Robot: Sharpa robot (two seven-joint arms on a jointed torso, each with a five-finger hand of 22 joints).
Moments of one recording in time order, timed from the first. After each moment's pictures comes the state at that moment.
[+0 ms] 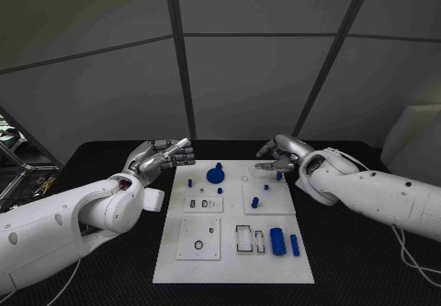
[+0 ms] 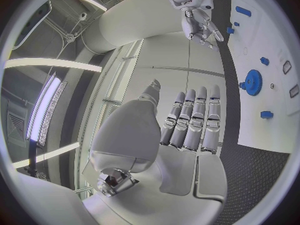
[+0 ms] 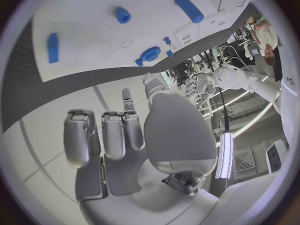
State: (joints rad) left arm 1.15 -0.86 0.08 1.56 -0.06 -0.33 0.39; left_hand 1.33 -0.02 0.03 0.10 0.13 0.87 0.22 0.15 0.10 0.95 0.18 0.19 0.07 0.99 0.15 0.10 0.08 0.17 0.81 0.26 0.34 0.12; right arm 1.21 -0.76 0.04 1.30 -1.34 -0.42 -0.05; right_hand 1.32 -0.15 0.12 0.19 0.21 1.02 0.11 0.07 0.07 1.47 0.03 1.48 1.31 1.47 -0.05 1.49 1.31 0.03 1.47 0.06 1.52 1.31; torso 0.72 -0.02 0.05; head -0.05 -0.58
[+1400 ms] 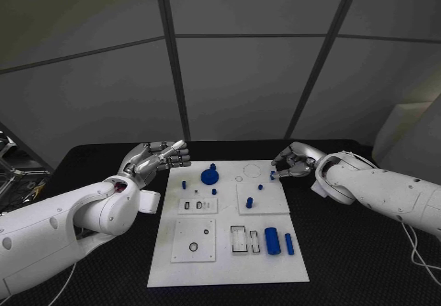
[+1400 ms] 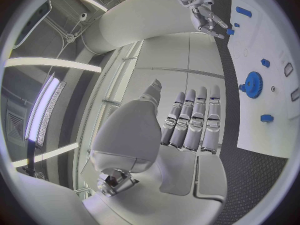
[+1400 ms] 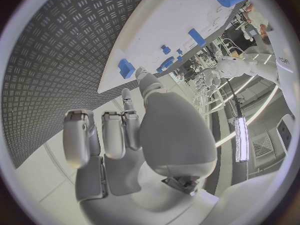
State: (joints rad) left arm 1.15 -0.85 0.08 1.54 -0.06 -0.32 0.39; left_hand 1.34 -0.01 0.03 0.08 0.13 0.88 0.22 0.14 0.10 0.95 0.18 0.19 0.07 1.00 0.15 0.10 0.08 0.17 0.81 0.26 0.34 0.12; right arm 1.18 -0.80 0.04 1.13 -1.16 -0.26 0.11; right_hand 1.38 -0.16 0.12 0.09 0.21 1.02 0.11 0.07 0.07 1.46 0.02 1.47 1.31 1.47 -0.05 1.47 1.31 0.03 1.47 0.06 1.51 1.31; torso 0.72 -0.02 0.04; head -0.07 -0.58
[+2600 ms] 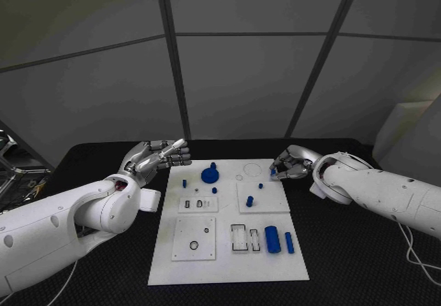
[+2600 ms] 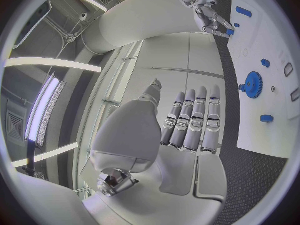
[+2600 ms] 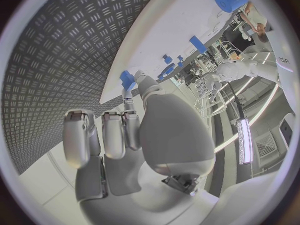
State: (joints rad) left arm 1.14 -0.85 0.08 1.53 -0.06 -0.32 0.39; left_hand 1.34 -0.01 0.03 0.08 0.13 0.88 0.22 0.14 0.10 0.95 0.18 0.19 0.07 1.00 0.15 0.10 0.08 0.17 0.81 0.26 0.34 0.12; right arm 1.17 -0.77 0.04 1.10 -1.17 -0.21 0.10; right_hand 1.37 -0.12 0.13 0.08 0.21 1.05 0.10 0.07 0.07 1.46 0.02 1.47 1.31 1.47 -0.05 1.47 1.31 0.03 1.47 0.06 1.51 1.31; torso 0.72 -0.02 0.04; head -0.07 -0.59
